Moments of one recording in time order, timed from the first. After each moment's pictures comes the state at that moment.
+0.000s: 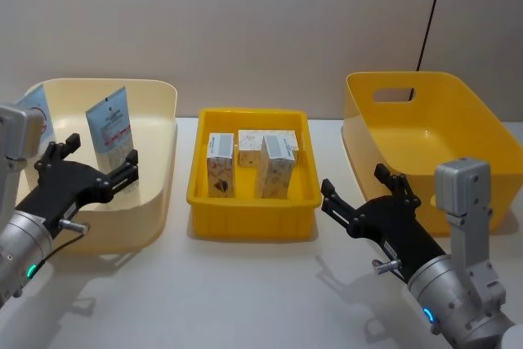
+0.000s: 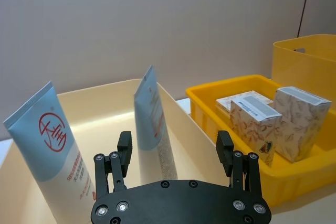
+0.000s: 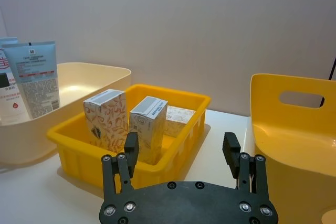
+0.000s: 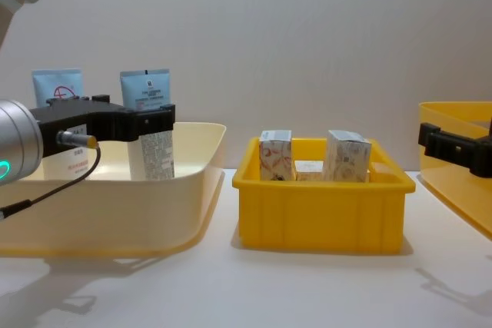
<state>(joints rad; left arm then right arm) -0.24 0.37 0.31 -1.64 -0.37 0.15 -0.08 -0.01 0.34 -0.23 -1.77 0.29 0.03 0.07</state>
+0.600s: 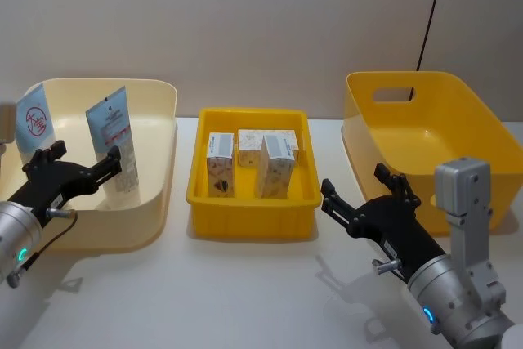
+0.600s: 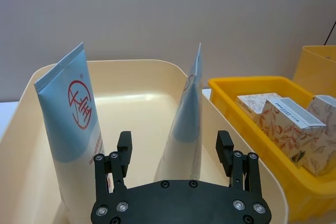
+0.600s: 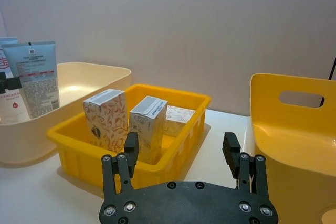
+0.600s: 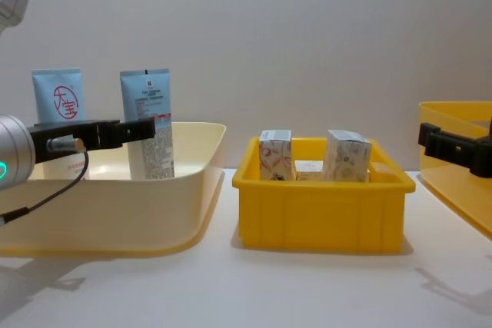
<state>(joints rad) -0.31 0.31 0.25 -1.50 -0.47 0.21 -0.11 -0.01 0.34 -0.23 -1.77 0.29 0.03 0.07</state>
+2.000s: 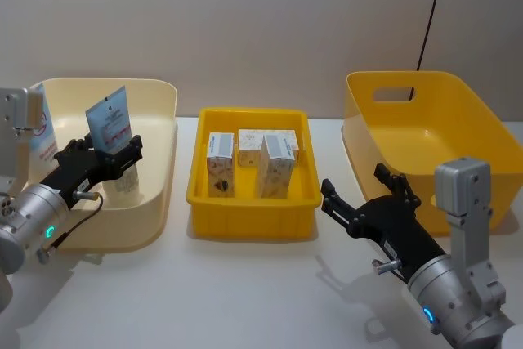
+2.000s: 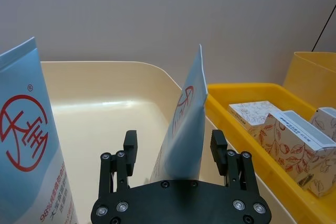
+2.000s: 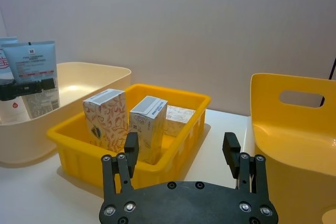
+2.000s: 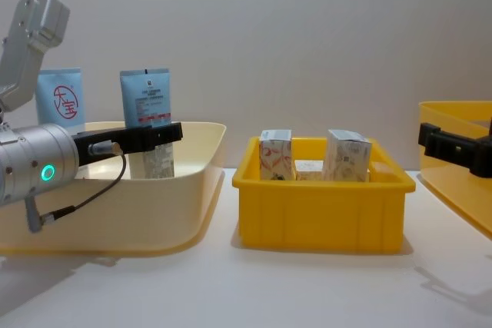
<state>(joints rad) -0.47 0.22 0.27 -1.23 -0.46 0.14 -0.24 -0.01 0.34 -0.23 -1.77 0.29 0.03 0.07</state>
